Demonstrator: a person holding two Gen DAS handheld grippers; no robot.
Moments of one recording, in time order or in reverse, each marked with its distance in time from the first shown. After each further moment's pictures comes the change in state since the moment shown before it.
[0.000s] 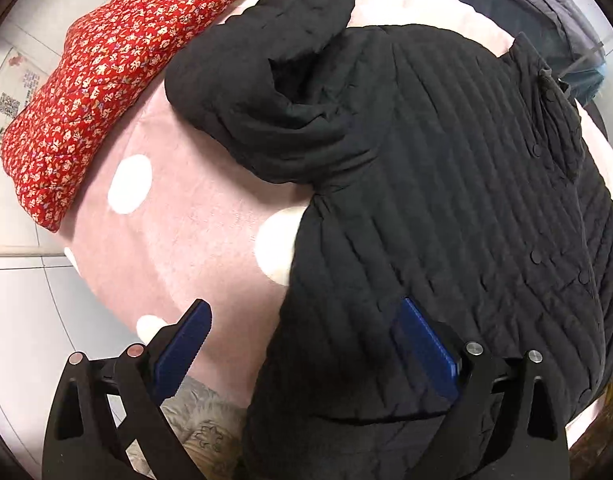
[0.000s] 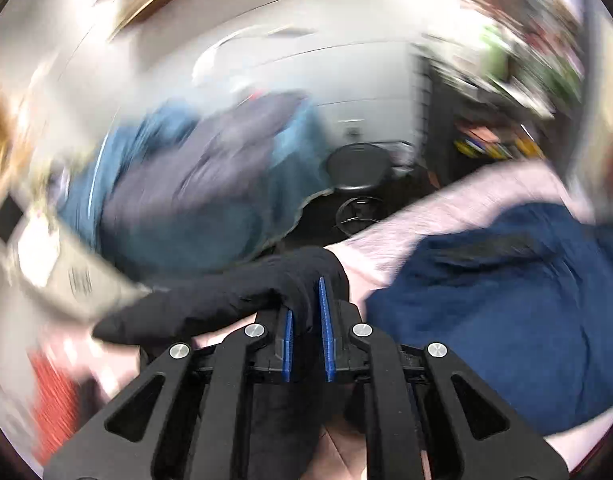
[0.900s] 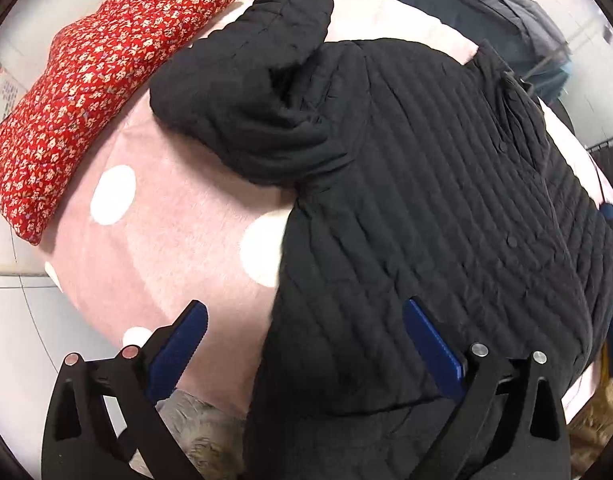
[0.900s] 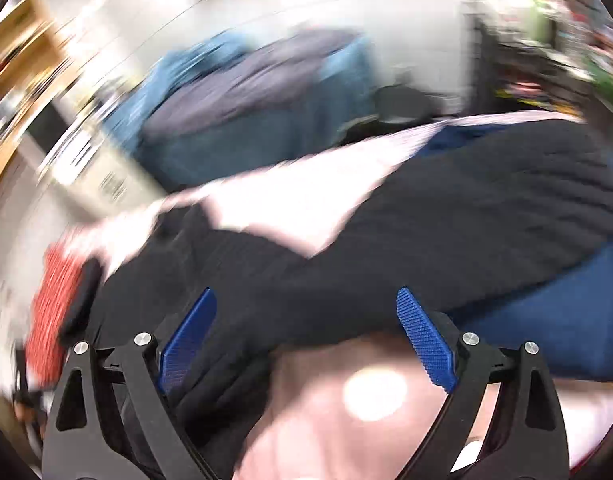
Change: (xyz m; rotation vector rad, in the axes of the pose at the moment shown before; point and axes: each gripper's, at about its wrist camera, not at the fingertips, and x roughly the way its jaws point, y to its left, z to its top) left arm -0.024 0.005 -0.023 0.065 -0.079 -0.123; right arm -0.007 0.030 -0.164 -0.338 0.259 0.201
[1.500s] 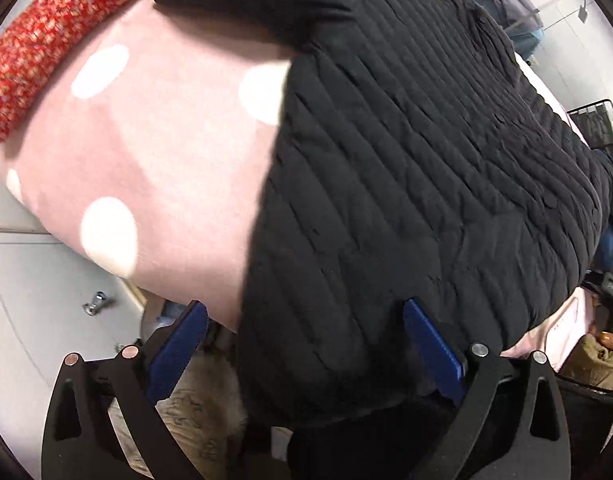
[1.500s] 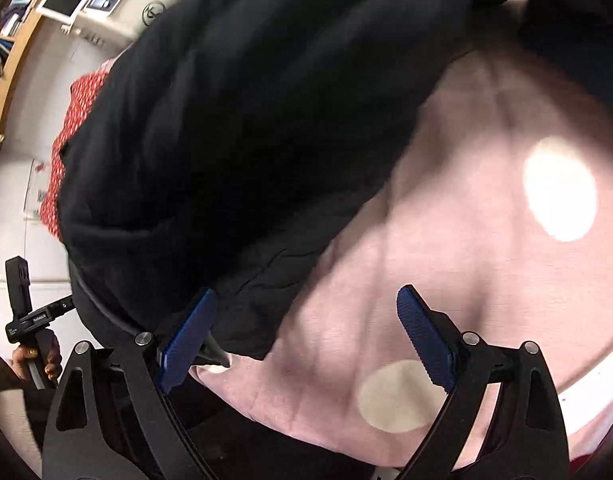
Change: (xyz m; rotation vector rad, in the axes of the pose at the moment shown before) left arm 0.031 0.042 -0.118 0.019 0.095 -0.154; right arm 0.125 0.060 -0.178 -0.070 0.581 0.162
